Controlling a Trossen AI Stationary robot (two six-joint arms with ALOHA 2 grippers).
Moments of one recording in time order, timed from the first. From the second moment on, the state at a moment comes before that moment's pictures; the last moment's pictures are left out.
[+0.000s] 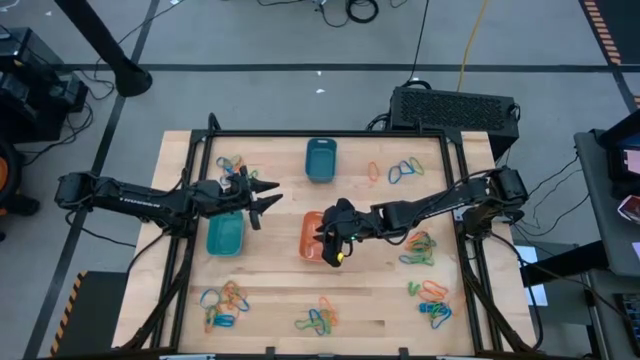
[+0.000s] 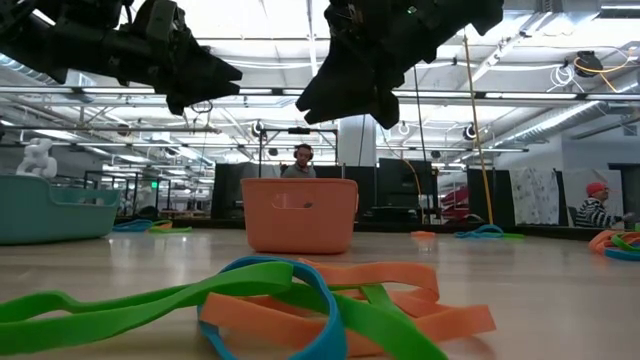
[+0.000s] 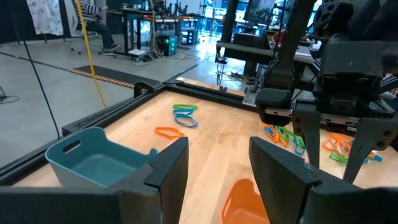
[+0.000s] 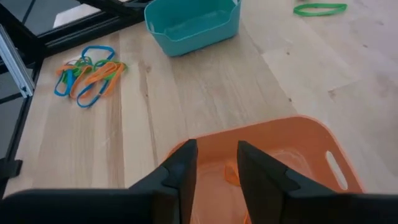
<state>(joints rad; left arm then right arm) 0.03 0.92 0.28 0.58 -0.24 -0.14 0.17 1.71 1.11 -0.03 0.18 0.47</state>
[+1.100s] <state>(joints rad) 0.01 0.92 0.28 0.65 -0.21 -0.30 0.55 1.56 1.11 -0.81 -0.05 1.12</state>
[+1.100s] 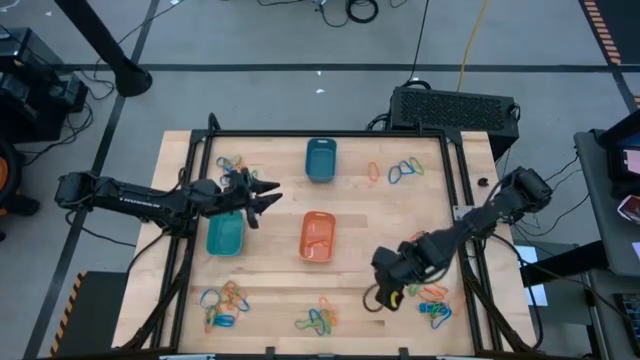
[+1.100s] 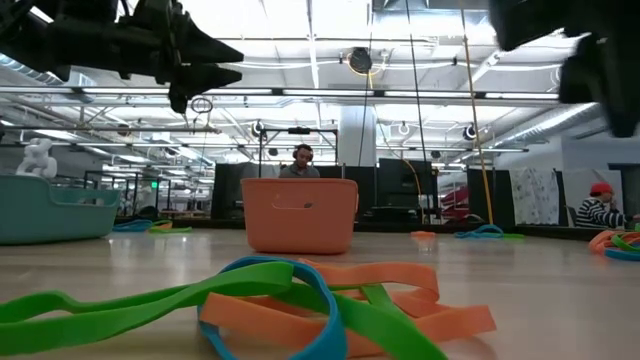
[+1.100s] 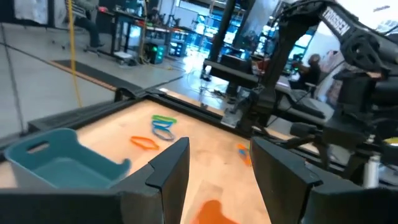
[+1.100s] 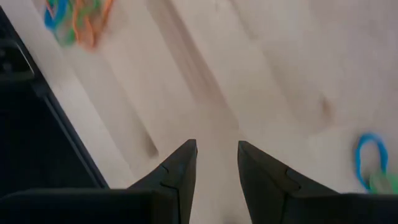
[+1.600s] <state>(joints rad) -0.09 0.92 0.31 0.64 -0.08 -0.19 0.64 1.56 1.10 -0.99 -0.16 1.25</state>
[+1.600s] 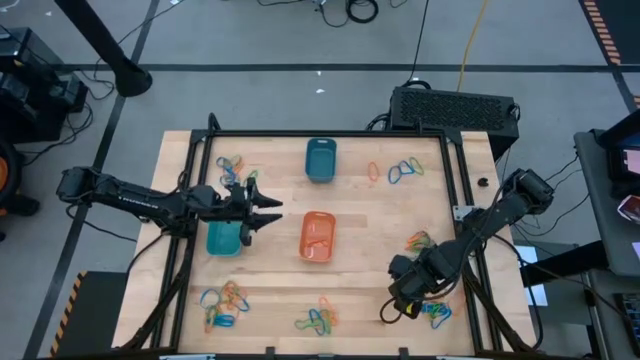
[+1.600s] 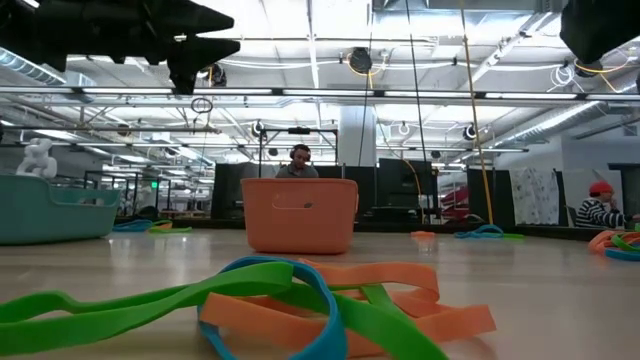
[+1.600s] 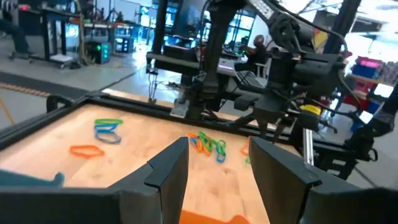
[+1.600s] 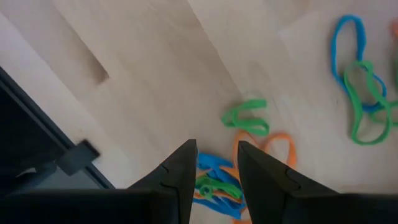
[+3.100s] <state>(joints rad) -0.07 0.92 0.32 0.61 -0.09 -0.10 0.68 1.56 0.75 -0.76 -0.32 1.37</state>
